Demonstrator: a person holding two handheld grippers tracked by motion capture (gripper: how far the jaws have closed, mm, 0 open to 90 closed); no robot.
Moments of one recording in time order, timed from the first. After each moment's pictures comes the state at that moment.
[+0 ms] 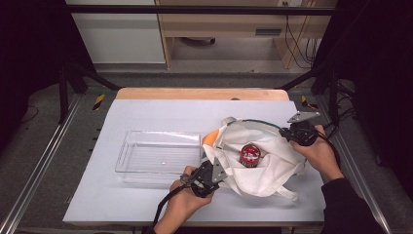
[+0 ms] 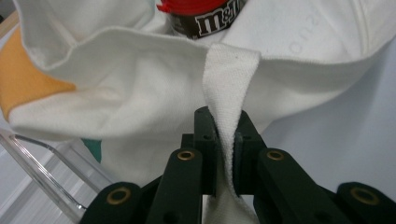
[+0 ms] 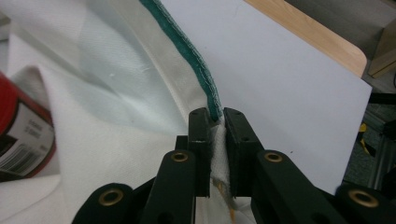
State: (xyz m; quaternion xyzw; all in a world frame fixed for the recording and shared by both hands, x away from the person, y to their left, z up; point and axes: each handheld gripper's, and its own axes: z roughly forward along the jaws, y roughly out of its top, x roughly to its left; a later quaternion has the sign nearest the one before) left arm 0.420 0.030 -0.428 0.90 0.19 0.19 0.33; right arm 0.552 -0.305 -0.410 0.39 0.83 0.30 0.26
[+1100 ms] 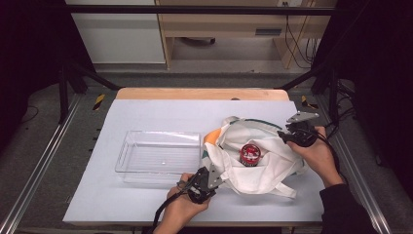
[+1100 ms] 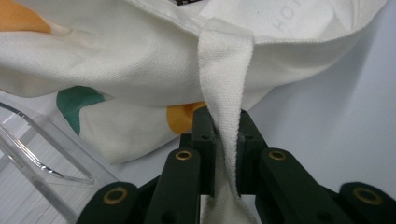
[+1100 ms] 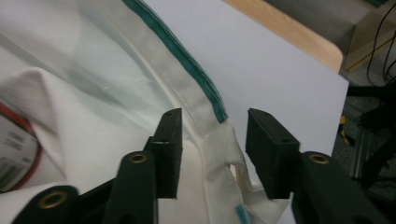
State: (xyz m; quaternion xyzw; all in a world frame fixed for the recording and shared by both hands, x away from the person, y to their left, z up) left arm 0.413 0.040 -0.444 0.90 0.21 0.18 0.33; right arm 0.544 -0.298 -0.407 0.41 0.81 0.29 0.29
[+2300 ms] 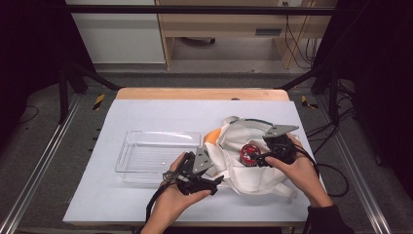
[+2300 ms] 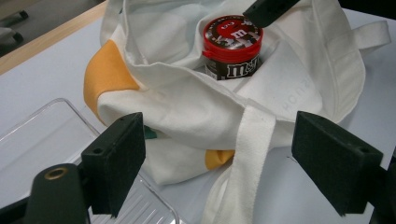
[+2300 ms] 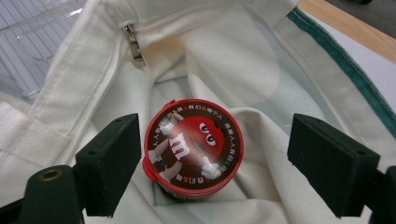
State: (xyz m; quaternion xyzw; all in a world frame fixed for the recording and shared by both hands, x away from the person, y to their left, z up) left arm 0.418 0.064 -0.387 0.85 0.27 0.18 0.41; right arm 0.491 -0.219 -0.392 0.34 0.85 0.36 0.19
